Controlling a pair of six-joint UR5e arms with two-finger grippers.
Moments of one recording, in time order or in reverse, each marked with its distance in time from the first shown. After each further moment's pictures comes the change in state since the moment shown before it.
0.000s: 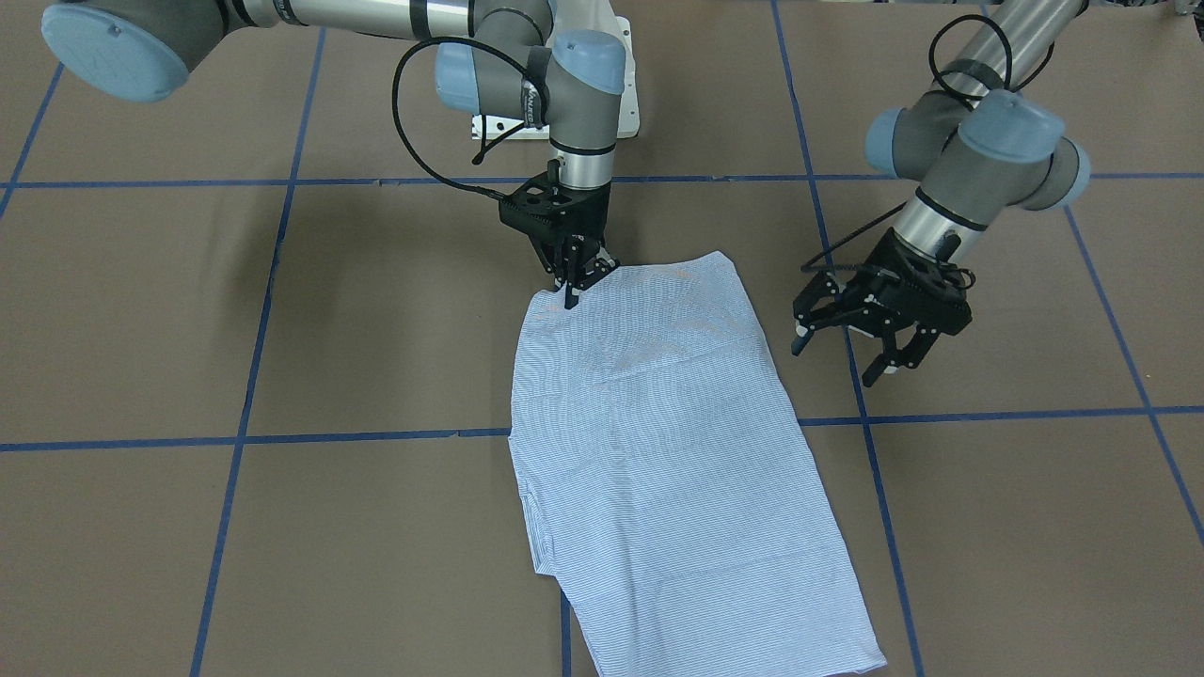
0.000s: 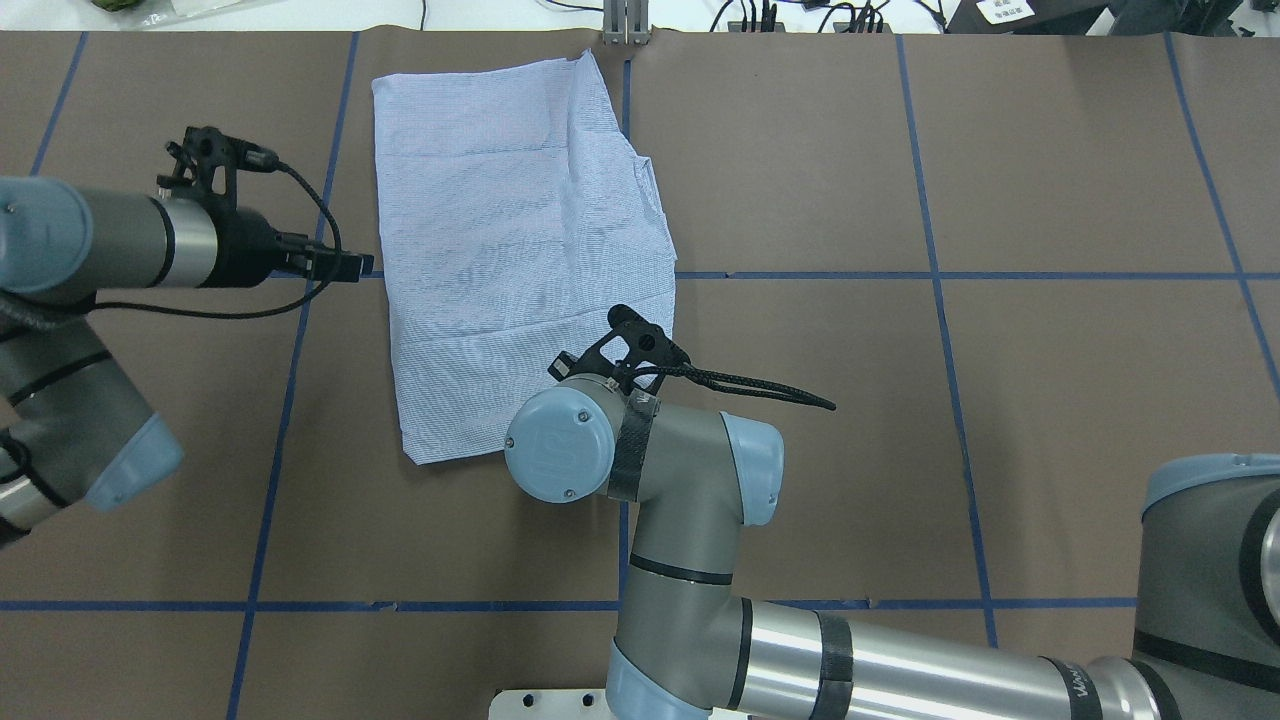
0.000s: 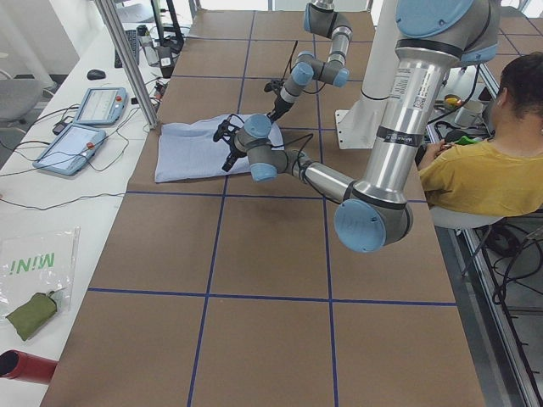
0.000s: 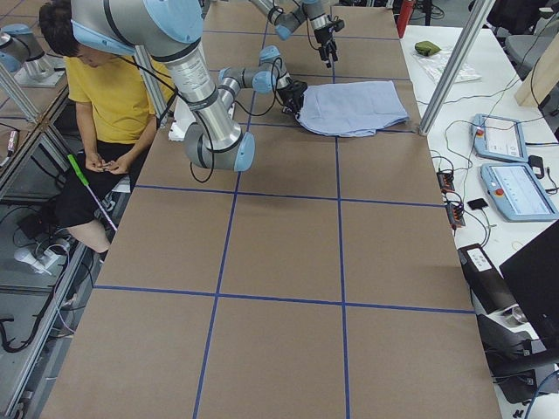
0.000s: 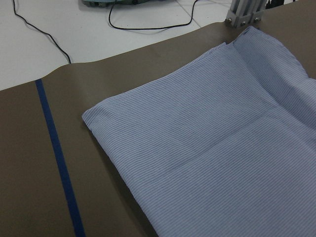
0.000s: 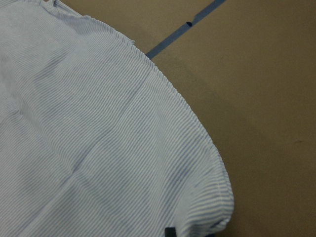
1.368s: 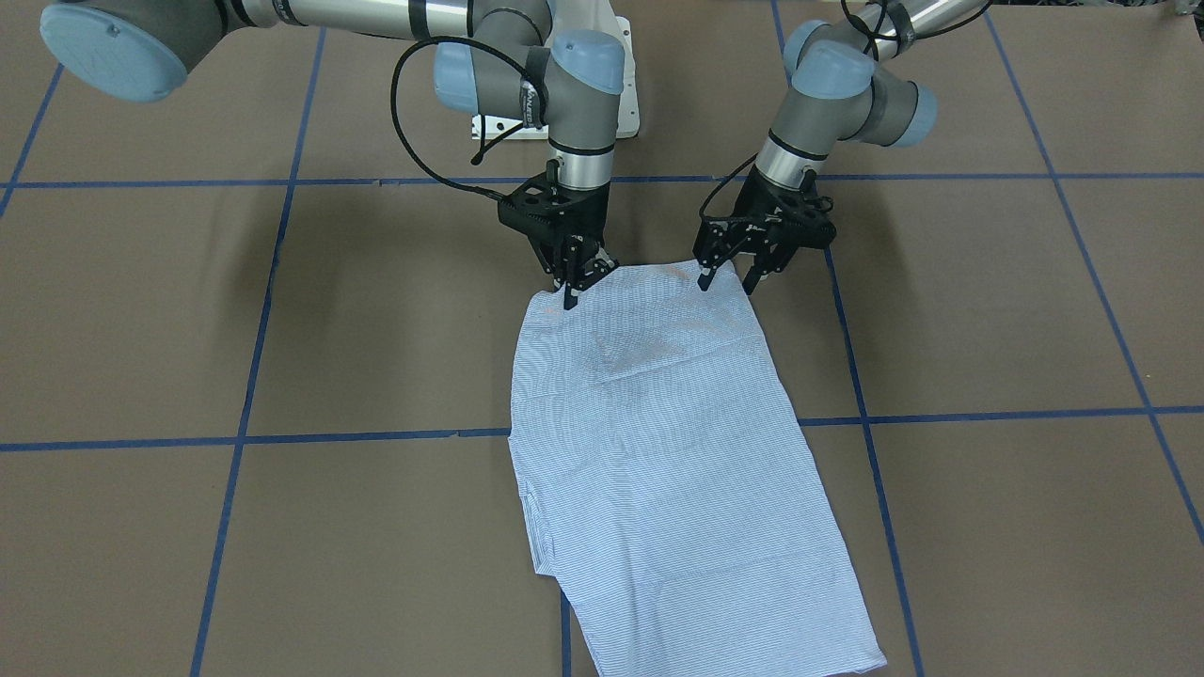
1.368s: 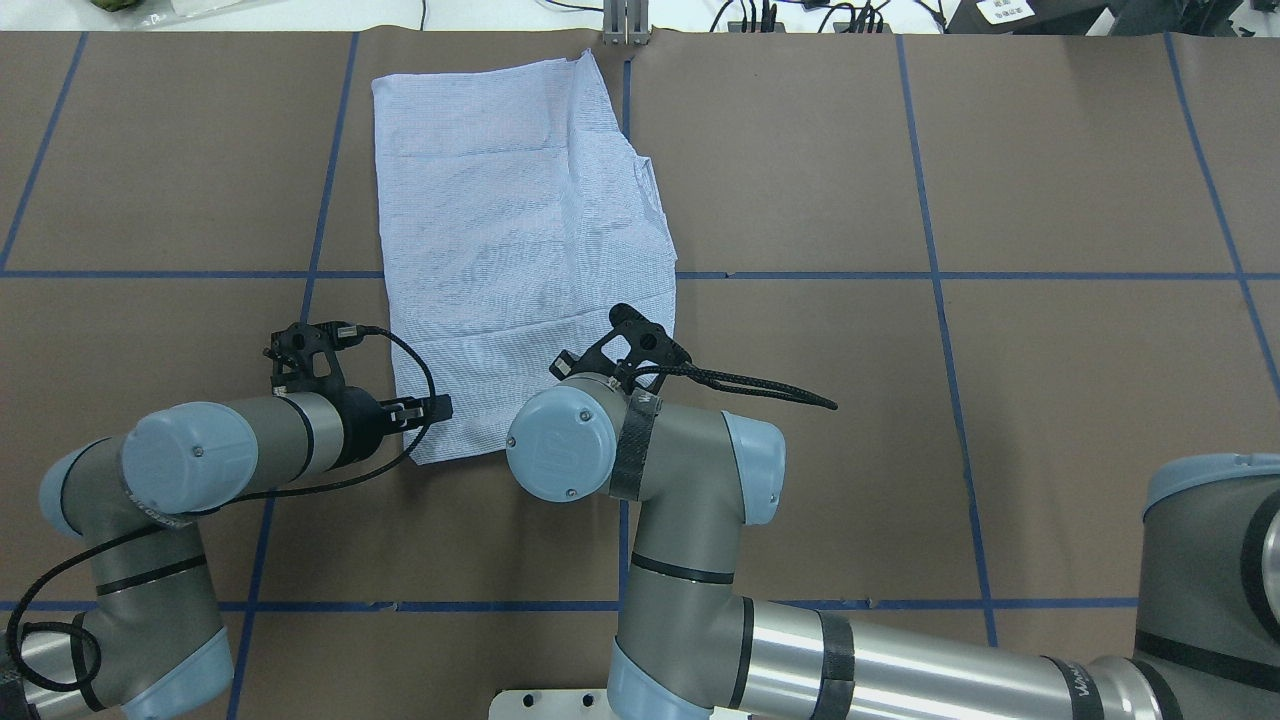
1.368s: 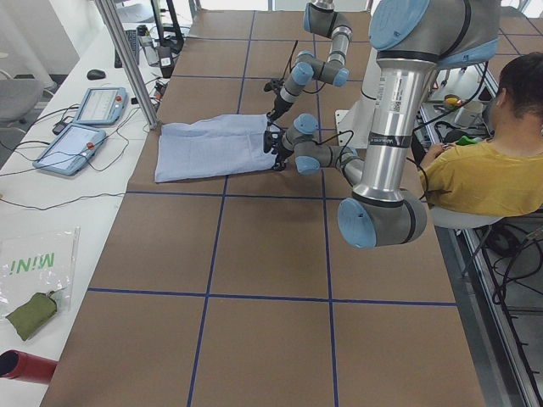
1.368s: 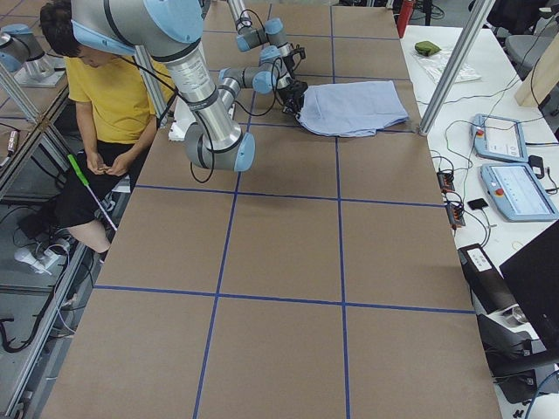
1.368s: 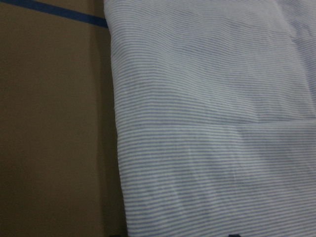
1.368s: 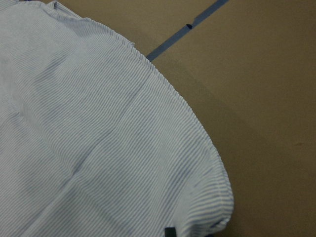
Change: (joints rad) left arm 0.360 0.020 -0.084 0.153 0.311 -0.541; right arm 0.002 -0.001 0.002 0.000 -0.001 0.000
